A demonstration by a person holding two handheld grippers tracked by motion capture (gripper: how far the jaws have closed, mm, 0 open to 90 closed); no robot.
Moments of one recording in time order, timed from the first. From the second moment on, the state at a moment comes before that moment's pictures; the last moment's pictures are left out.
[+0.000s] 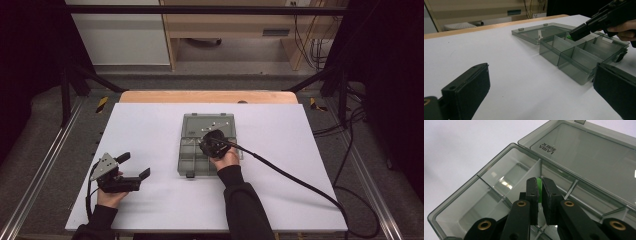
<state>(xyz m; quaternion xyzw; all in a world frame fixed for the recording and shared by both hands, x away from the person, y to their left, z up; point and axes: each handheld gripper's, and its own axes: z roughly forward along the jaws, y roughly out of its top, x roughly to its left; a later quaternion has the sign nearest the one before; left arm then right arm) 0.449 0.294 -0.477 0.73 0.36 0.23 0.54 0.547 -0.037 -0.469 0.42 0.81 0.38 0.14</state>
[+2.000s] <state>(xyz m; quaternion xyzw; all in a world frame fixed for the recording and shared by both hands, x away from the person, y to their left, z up) 0.449 0.292 -0.477 0.73 0.35 0.23 0.53 0.430 -0.212 -0.467 0.38 0.71 0.54 0.23</state>
